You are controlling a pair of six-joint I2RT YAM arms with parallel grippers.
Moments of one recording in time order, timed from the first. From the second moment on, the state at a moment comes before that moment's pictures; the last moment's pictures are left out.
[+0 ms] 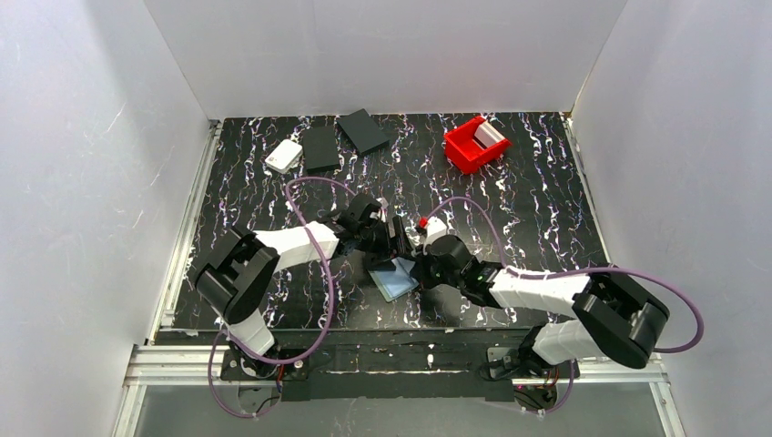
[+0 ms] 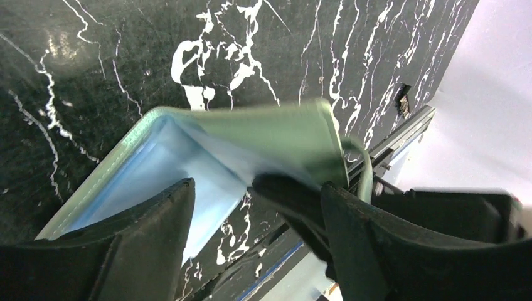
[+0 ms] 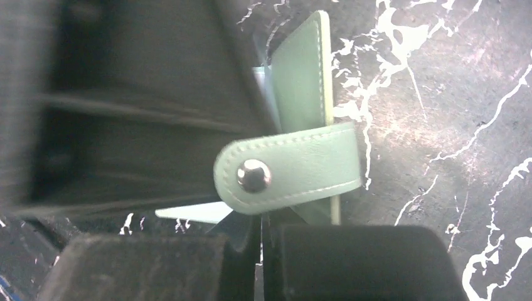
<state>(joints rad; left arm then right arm) -0.71 1.71 0.90 -0.08 0.41 -0.95 0.95 1.32 0.50 0.20 0.07 0.42</state>
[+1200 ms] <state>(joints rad) -0.71 1.64 0.80 -0.10 0.38 -0.90 0.67 1.49 0.49 0.44 -0.34 0.70</state>
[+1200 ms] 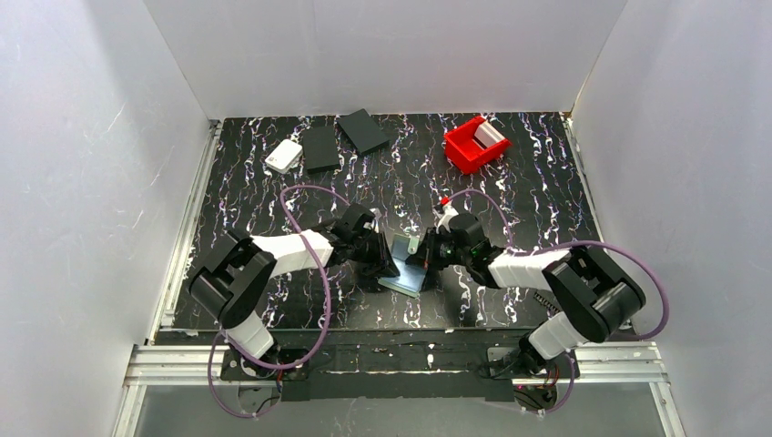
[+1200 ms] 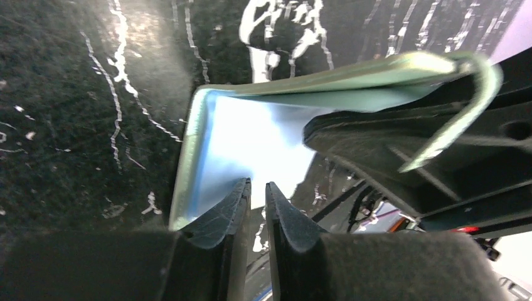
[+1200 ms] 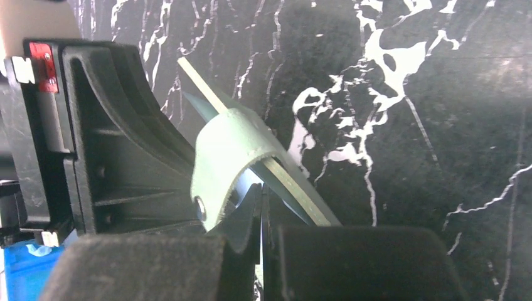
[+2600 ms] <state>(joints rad) -0.67 1.80 1.05 -0.08 0.54 -0.83 0.43 1.92 0.47 0.95 -0.75 0.95</state>
